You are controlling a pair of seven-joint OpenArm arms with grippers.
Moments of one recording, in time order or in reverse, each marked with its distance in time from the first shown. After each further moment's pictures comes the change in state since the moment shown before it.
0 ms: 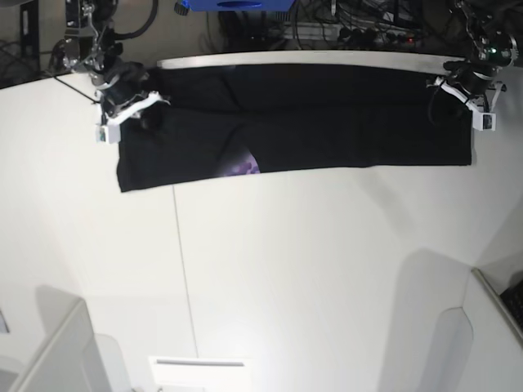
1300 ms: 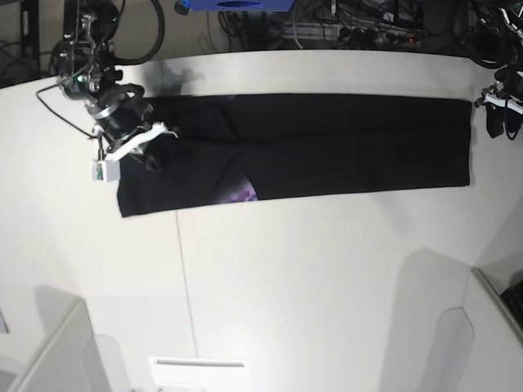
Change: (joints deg) left arm -4.0 0.0 -19.8 10.6 -18.1 -3.9 15.0; right arm 4.3 -1.8 -0.4 17.8 -0.6 -5.2 -9.2
